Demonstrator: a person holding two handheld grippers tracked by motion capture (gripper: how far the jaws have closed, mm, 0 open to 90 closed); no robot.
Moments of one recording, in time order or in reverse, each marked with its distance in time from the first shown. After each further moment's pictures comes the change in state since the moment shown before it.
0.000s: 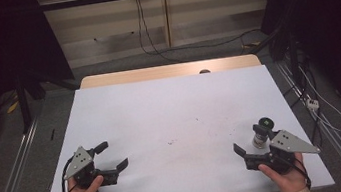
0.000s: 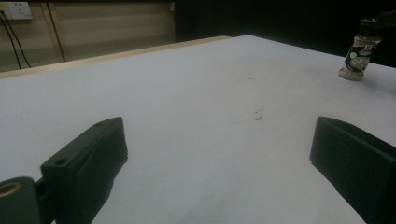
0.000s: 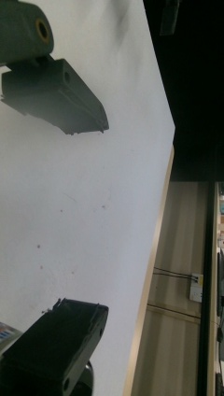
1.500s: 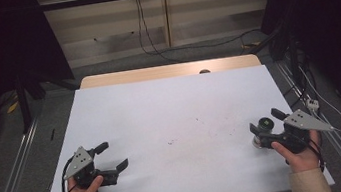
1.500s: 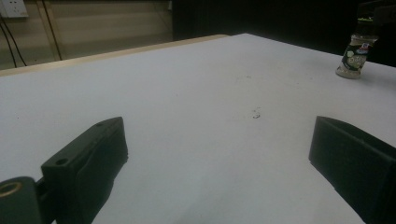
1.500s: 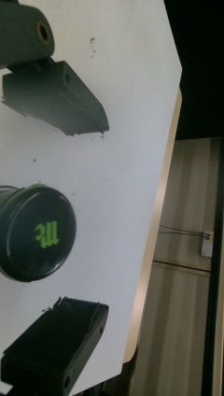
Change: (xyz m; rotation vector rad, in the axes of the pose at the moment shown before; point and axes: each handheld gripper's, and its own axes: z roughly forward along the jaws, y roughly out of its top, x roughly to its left) left arm 0.001 -0.001 0.000 0.004 -0.010 -0.003; right arm -0.055 0.016 0.001 0.067 -0.150 0.009
